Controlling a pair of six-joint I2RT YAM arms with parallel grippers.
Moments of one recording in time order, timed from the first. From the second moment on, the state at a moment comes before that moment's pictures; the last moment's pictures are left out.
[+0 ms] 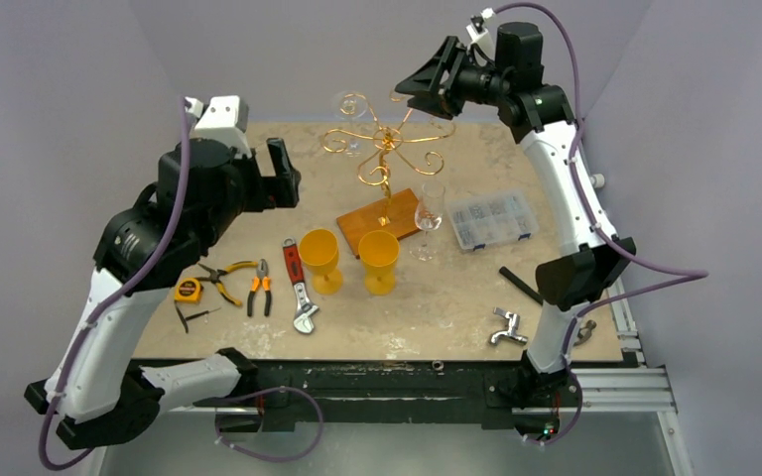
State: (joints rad) left arm -0.69 1.08 1.76 -1.06 -0.46 -0.40; right arm 0.29 1.87 2.24 -0.67 -0.65 0.90
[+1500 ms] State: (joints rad) left arm -0.41 1.07 1.54 -0.72 -0.13 -0.35; right arm 0.40 2.02 2.30 -0.60 -0.64 0.92
